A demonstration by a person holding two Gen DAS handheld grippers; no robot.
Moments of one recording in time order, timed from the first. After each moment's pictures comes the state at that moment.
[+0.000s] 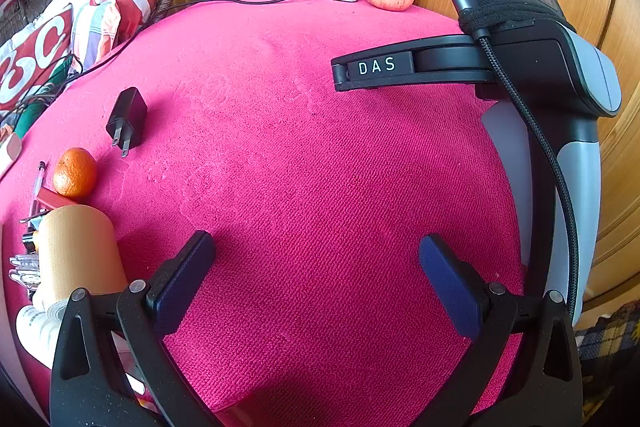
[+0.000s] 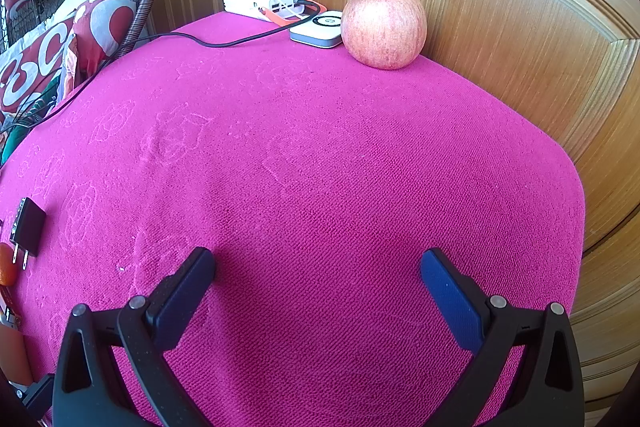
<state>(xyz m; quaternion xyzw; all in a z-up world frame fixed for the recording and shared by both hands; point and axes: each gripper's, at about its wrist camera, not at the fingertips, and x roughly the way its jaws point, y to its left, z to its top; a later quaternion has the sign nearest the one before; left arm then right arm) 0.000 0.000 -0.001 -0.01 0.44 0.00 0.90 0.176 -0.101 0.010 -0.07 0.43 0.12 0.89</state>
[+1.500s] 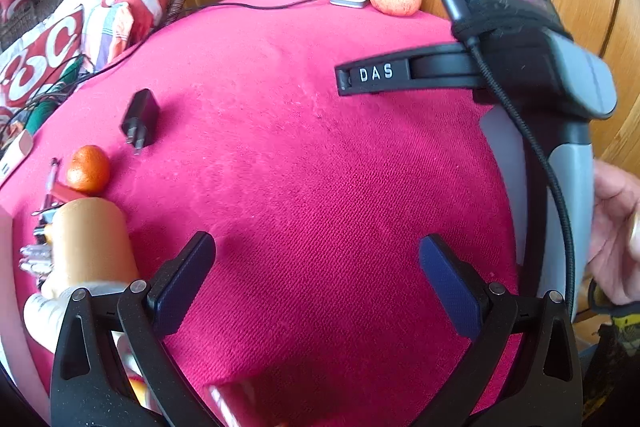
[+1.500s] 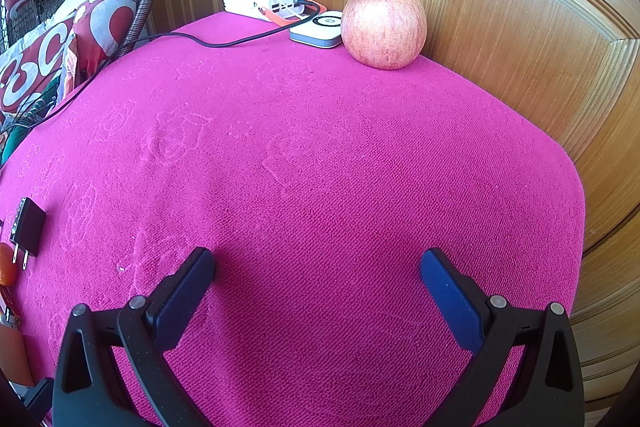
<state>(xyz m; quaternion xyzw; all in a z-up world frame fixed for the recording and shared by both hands) -0.012 -0.003 0.010 -0.02 0.42 0.03 0.91 0.176 -0.102 0.010 -0.07 0.43 0.12 0.89</state>
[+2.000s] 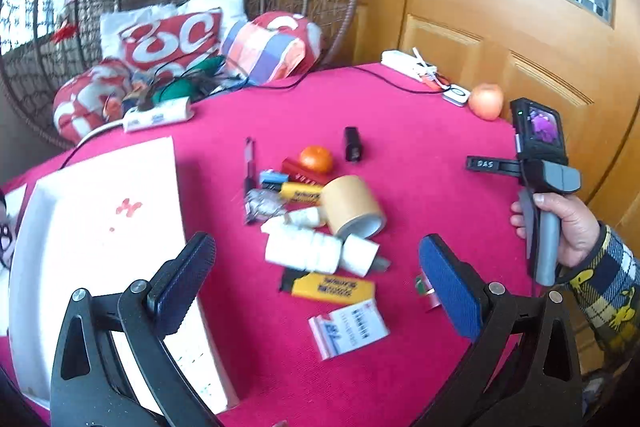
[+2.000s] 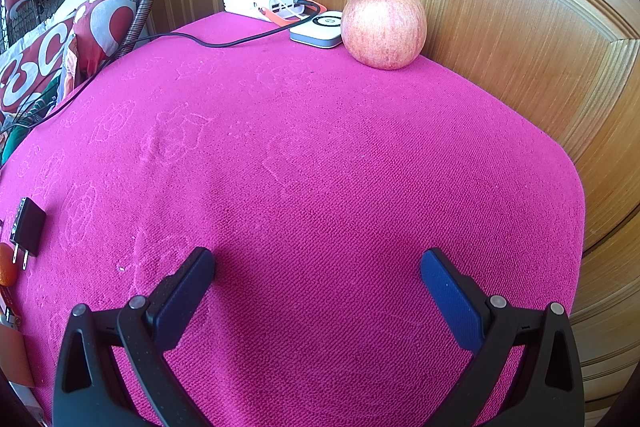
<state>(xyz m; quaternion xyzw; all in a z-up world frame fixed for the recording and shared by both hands) -0.175 0.113 0.080 -0.11 0.33 0.16 0.92 0.176 -0.102 0.010 -0.07 0.43 0.12 0.89</state>
